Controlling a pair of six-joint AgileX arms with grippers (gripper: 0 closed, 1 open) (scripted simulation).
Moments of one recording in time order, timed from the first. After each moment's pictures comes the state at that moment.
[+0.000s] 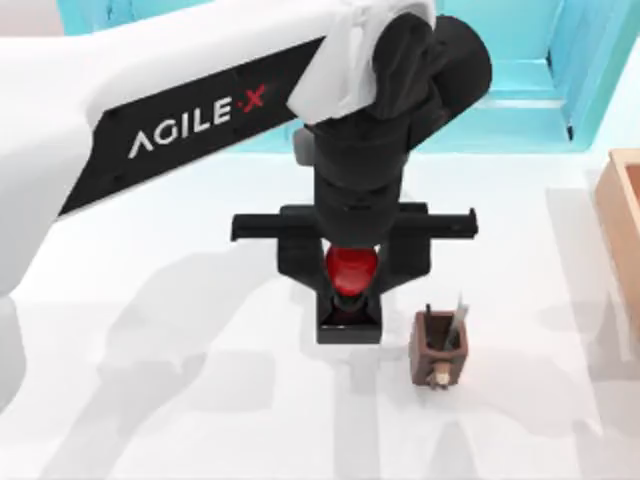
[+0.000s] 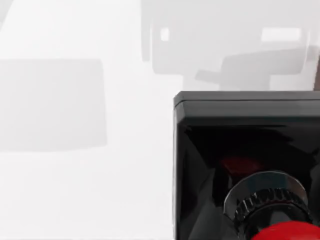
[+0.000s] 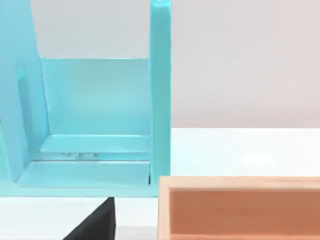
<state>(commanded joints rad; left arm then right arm) -0.84 2.07 1.85 -1.35 0.00 -0.81 0.00 0.00 0.00 0.00 0.00 0.00</state>
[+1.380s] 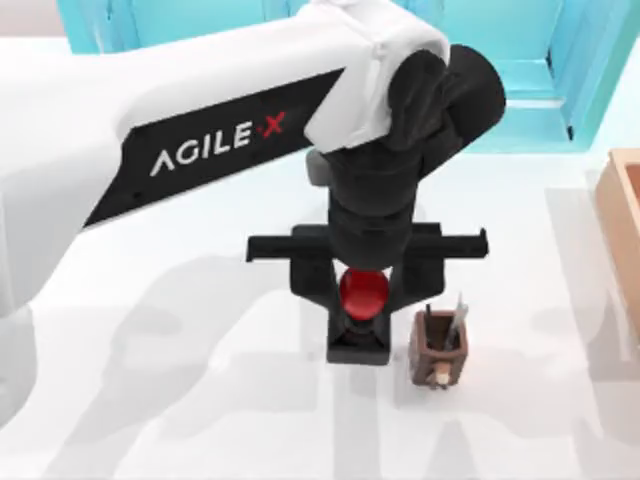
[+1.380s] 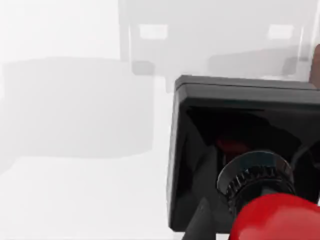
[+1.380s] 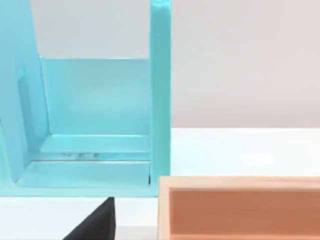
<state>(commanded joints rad) -0.86 2.08 1.79 -1.28 0.00 -0.83 0.00 0.00 0.00 0.00 0.00 0.00</state>
